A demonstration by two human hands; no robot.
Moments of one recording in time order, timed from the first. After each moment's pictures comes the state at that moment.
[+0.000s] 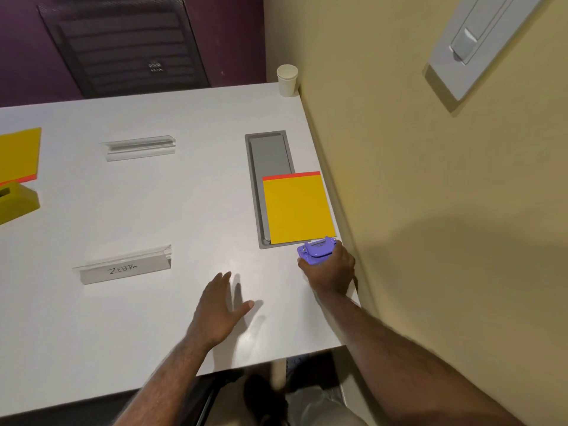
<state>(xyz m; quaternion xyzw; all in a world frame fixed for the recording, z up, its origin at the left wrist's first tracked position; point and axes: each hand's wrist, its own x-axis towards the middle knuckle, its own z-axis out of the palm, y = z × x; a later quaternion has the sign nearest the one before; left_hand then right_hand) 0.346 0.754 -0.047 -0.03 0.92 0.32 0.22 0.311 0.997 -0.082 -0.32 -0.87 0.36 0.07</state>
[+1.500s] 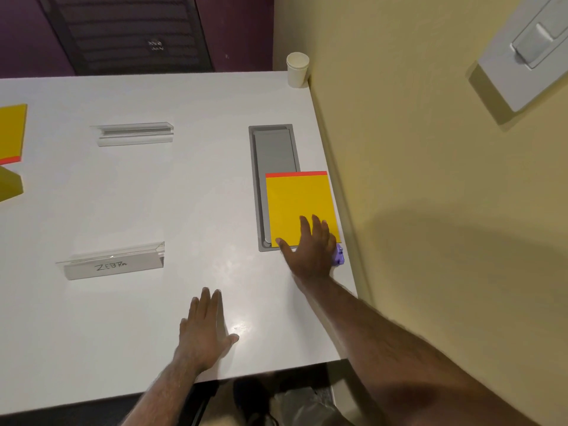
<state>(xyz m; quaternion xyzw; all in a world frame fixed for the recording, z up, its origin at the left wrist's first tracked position) 0.365 0.740 -0.097 -0.02 0.94 0.15 0.30 0.251 0.976 -0.088 -0.14 -0.97 0.18 0.00</state>
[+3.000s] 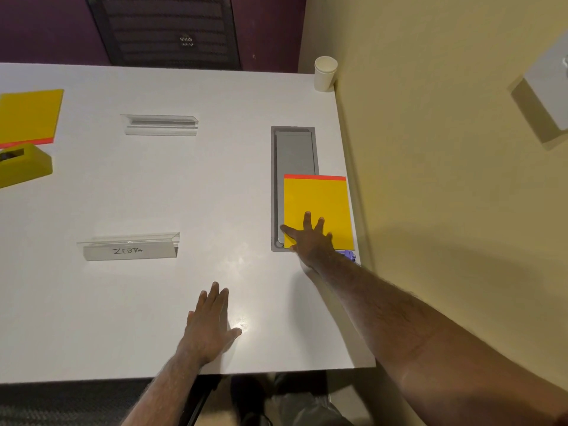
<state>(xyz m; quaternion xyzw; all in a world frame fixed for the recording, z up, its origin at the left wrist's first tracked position) 0.366 0.732 -0.103 -0.06 0.93 0.21 0.29 0.196 0.968 -0.090 0.06 -0.96 0.03 -0.29</state>
